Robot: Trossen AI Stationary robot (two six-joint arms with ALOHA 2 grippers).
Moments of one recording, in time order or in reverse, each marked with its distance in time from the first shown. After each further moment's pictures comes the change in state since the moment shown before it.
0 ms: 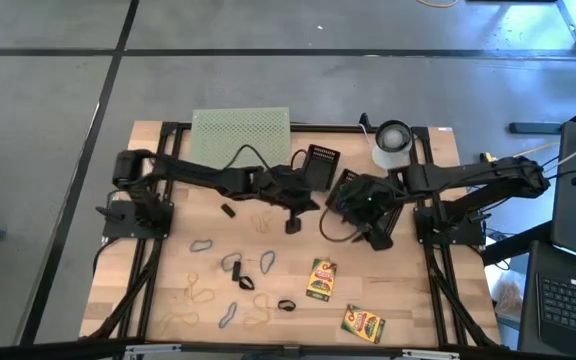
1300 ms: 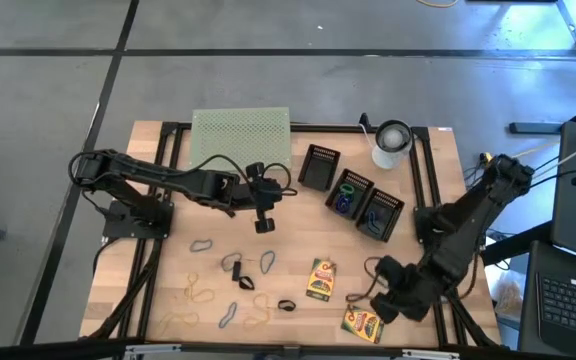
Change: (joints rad) left arm -0.142 -0.259 0.000 -0.575 -0.506 -0.099; right arm 0.789 0.149 0.000 0.037 0.376 1.940
